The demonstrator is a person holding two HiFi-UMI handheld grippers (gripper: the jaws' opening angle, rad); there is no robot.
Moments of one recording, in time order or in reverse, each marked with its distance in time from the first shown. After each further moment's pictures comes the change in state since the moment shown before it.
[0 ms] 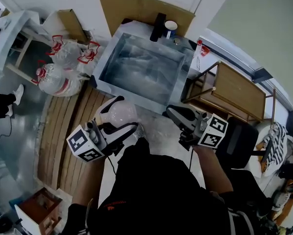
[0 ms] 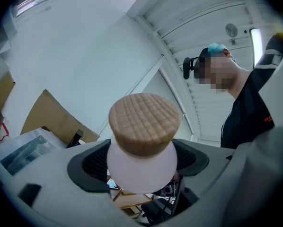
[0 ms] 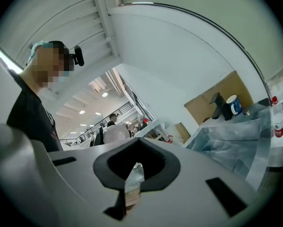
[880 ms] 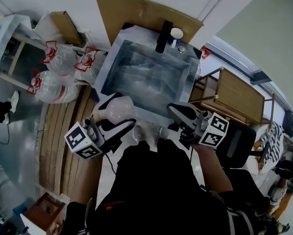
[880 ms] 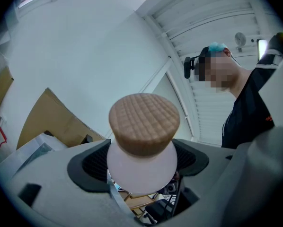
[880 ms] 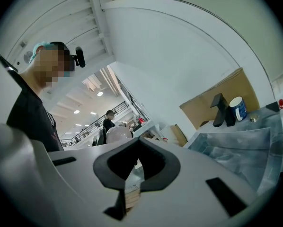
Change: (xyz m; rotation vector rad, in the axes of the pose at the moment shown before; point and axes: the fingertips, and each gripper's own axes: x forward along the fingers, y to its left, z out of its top) left arm 0.015 0.105 0.041 -0.046 0.012 -0.012; right arm 0.071 -0.061 0.035 0.012 0.007 -0.049
